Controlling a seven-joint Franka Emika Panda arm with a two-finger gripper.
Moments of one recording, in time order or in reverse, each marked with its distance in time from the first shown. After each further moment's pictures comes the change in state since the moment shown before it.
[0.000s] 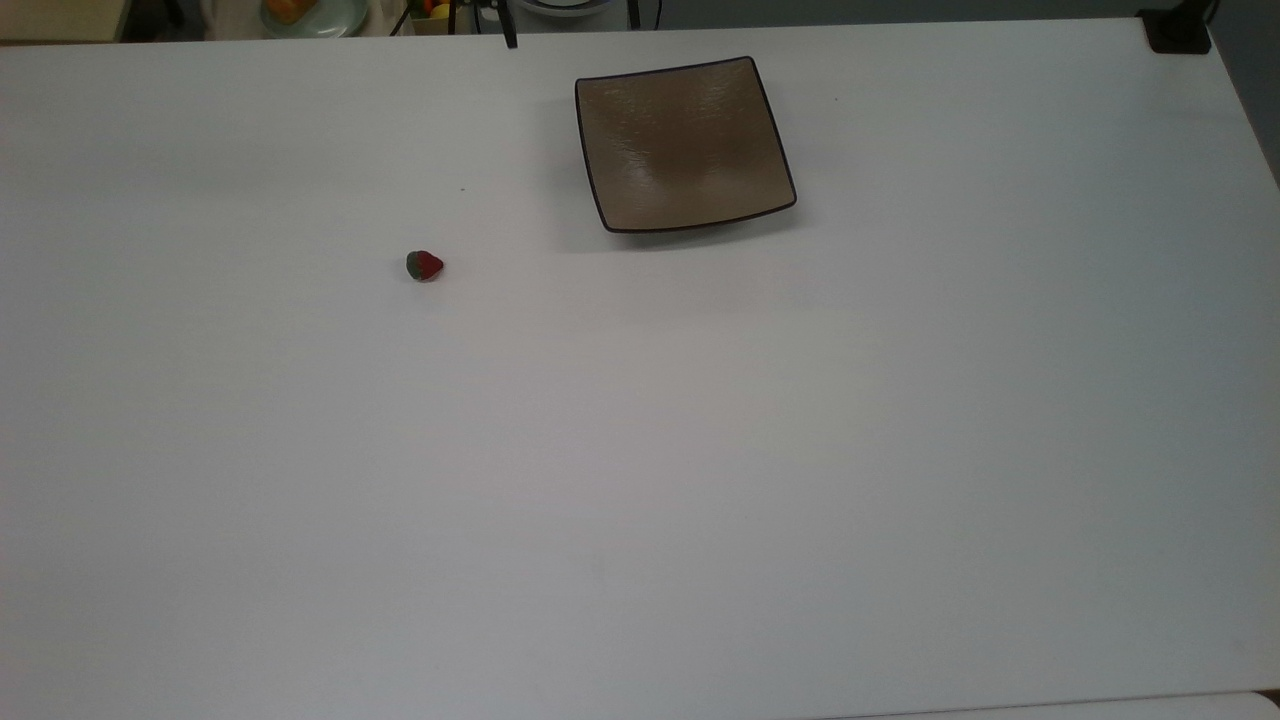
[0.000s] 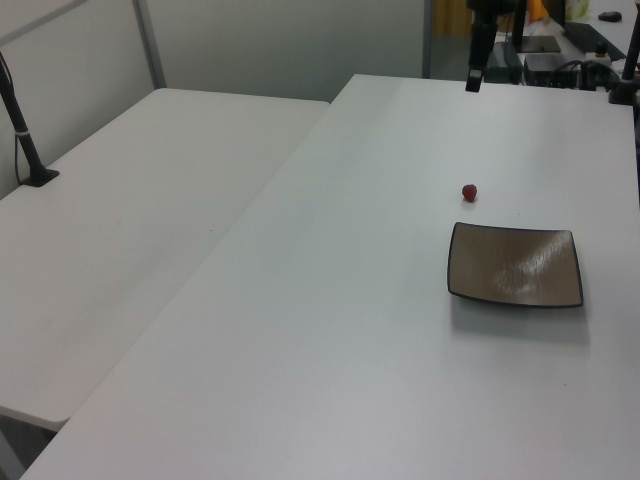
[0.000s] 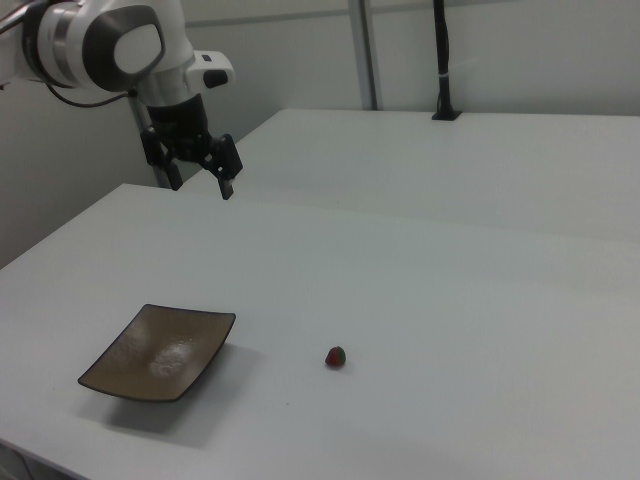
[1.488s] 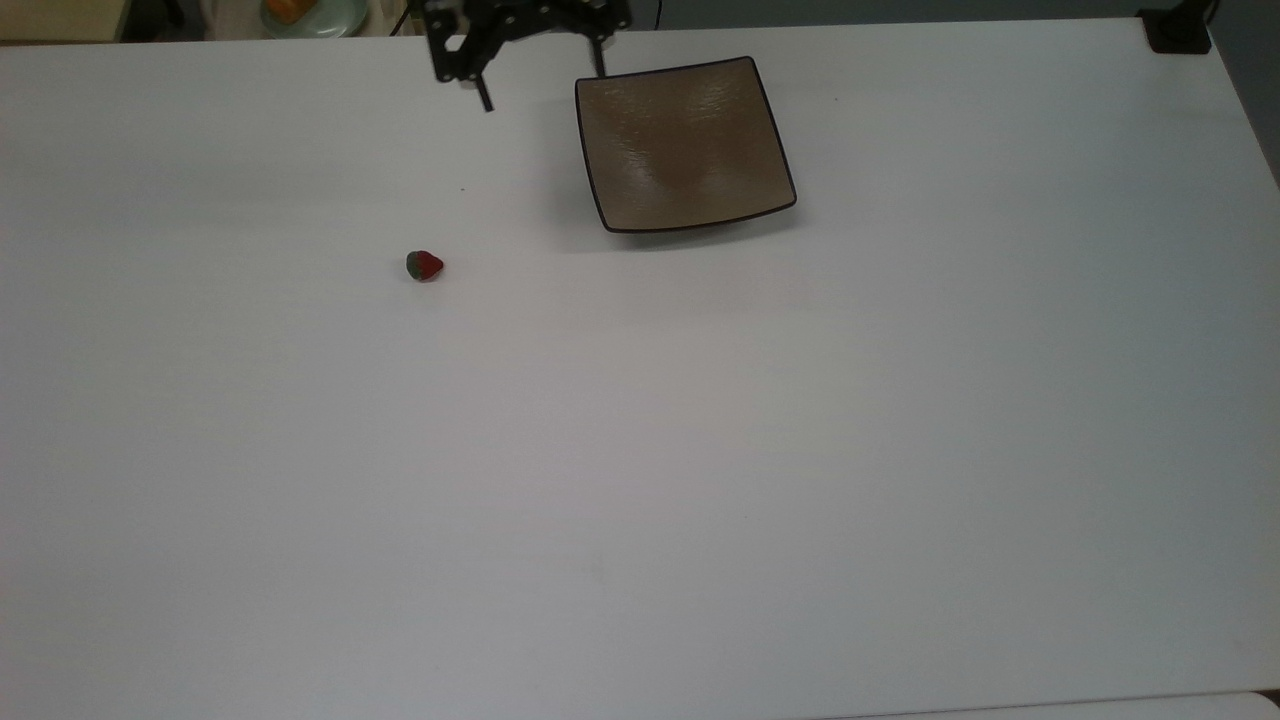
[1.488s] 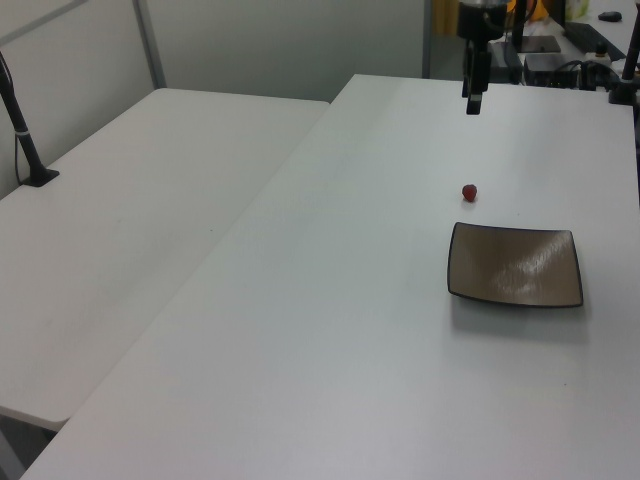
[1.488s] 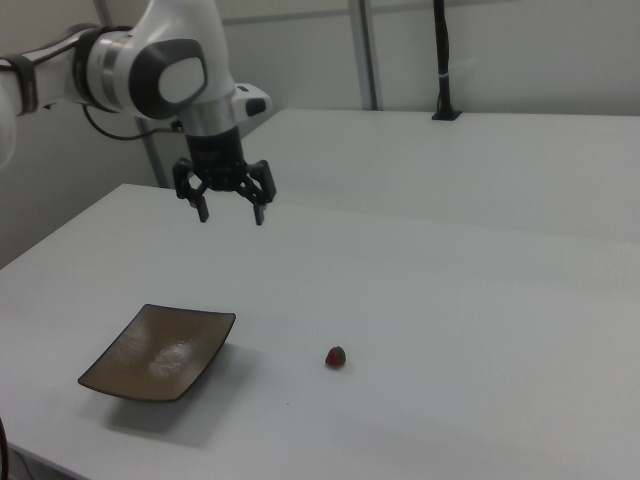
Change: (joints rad) arm -0.052 0.076 -0.008 -0.018 0.000 0.014 -0.271
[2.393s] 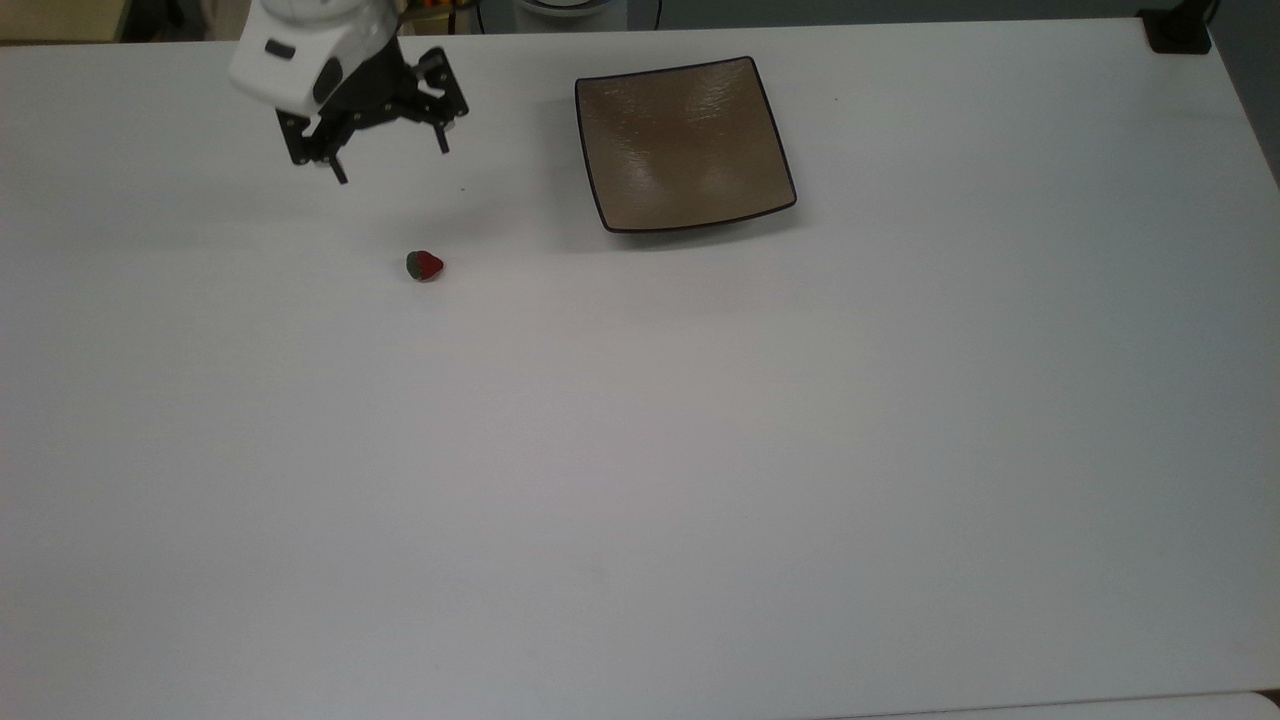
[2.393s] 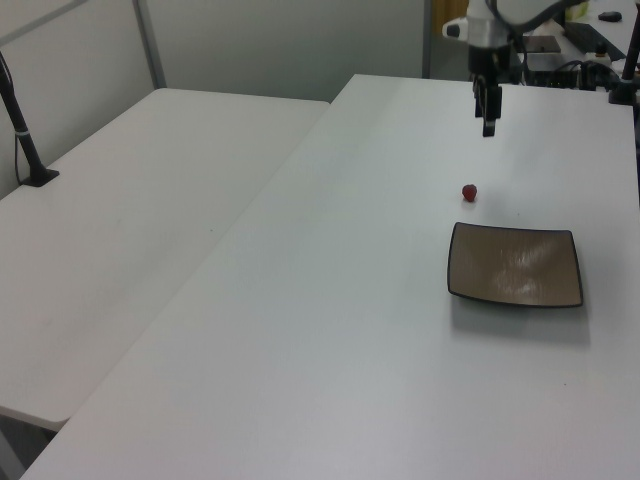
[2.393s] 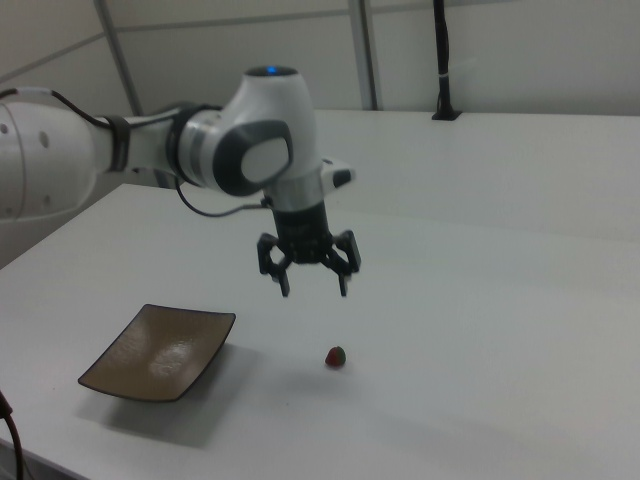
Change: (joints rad) arm -0.053 0.099 -0.149 -0.142 -0.088 0.186 -0.230
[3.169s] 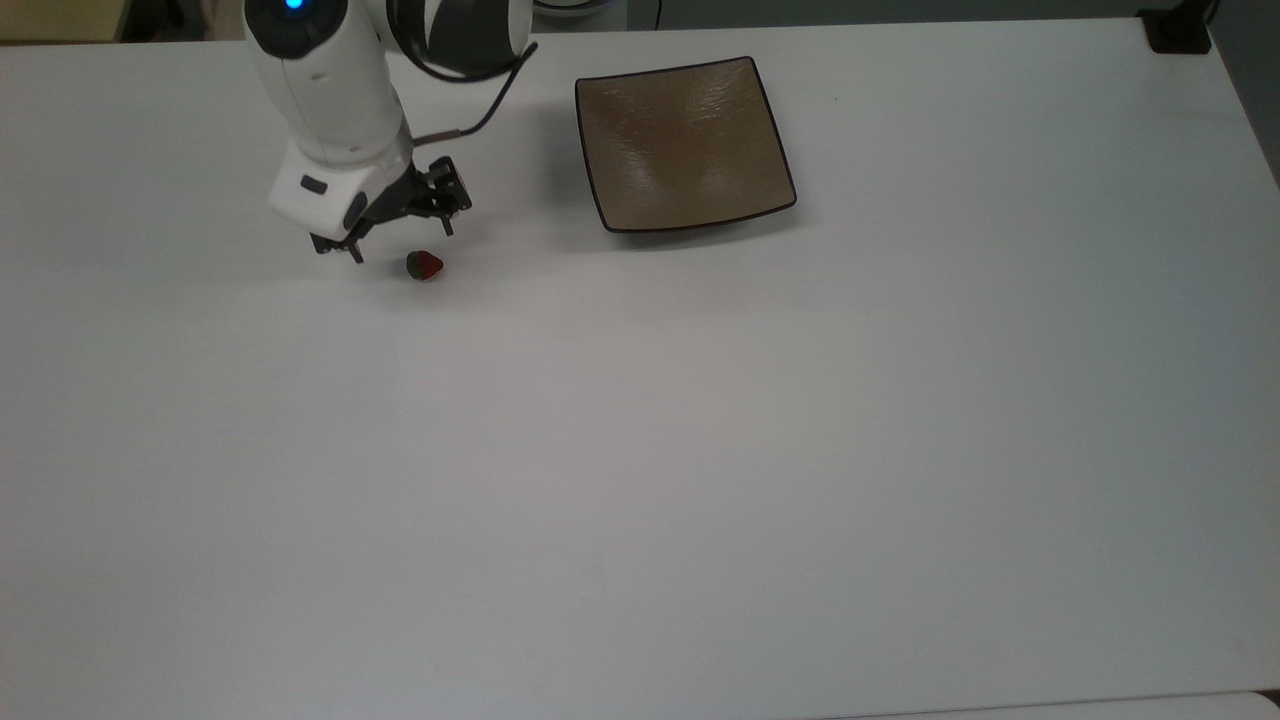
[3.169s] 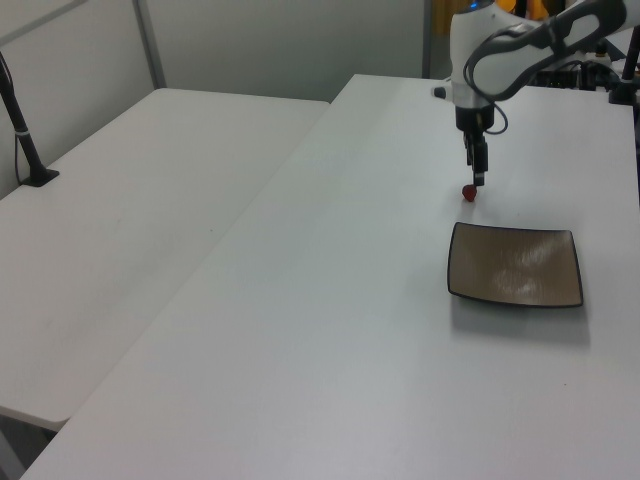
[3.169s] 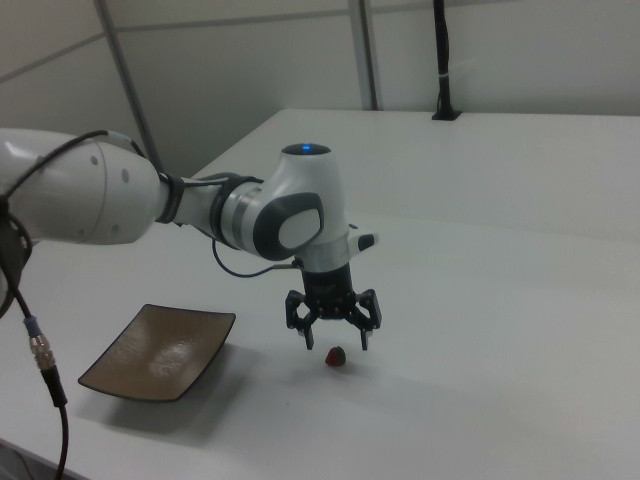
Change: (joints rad) arm -0.006 0.190 -0.003 -0.040 0.000 0.174 -0.008
